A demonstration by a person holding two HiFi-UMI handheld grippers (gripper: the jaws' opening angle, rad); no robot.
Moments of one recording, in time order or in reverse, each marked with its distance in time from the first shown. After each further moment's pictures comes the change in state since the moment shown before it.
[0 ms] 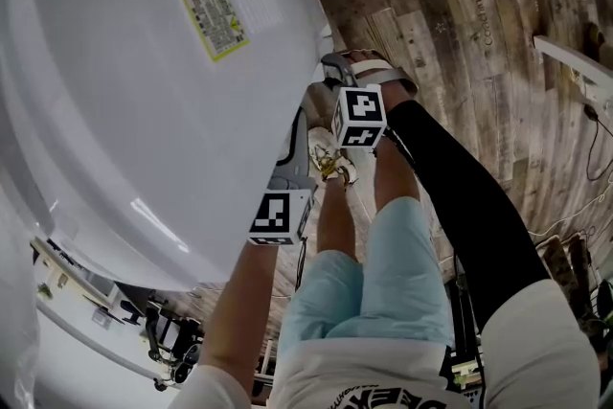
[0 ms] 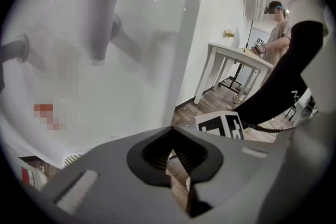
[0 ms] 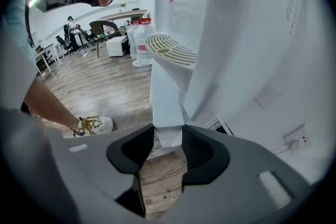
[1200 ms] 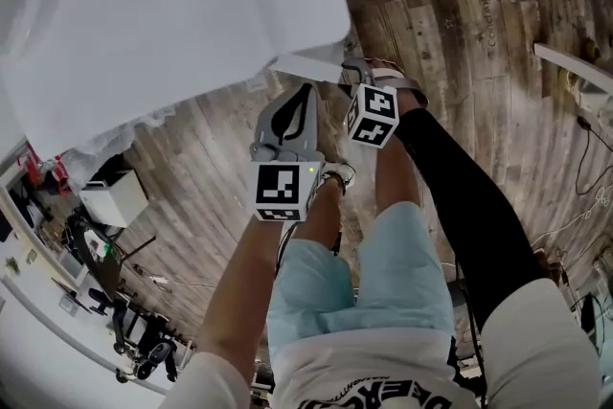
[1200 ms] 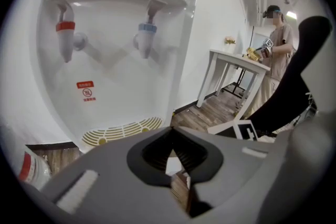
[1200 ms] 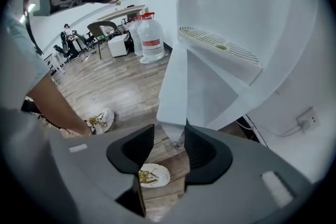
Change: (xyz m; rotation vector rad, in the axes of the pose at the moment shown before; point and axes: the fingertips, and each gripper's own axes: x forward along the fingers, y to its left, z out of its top) left arm -0.062 -0.003 -0.037 -0.016 -0.106 0.043; right arm -0.011 0.104 0.000 0.086 0.082 0.064
